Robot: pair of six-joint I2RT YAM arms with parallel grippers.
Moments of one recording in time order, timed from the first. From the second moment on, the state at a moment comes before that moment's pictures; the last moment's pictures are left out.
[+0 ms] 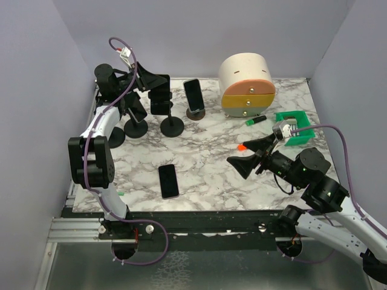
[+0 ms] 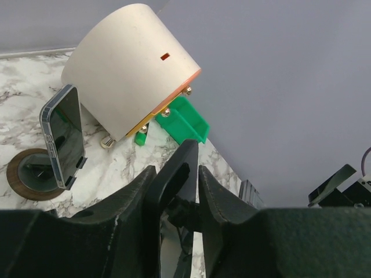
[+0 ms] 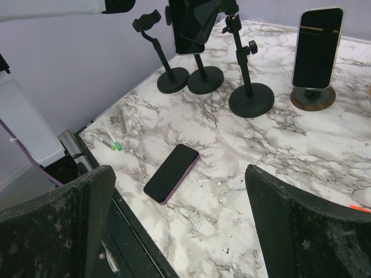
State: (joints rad) left arm 0.04 1.78 1.40 0.58 1.09 -0.95; right arm 0.84 0.59 0.80 -0.23 -0.04 0.29
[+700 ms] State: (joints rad) left arm 0.02 1.78 1.40 0.60 1.10 -1.00; right arm 0.84 0.59 0.80 -0.23 -0.04 0.29
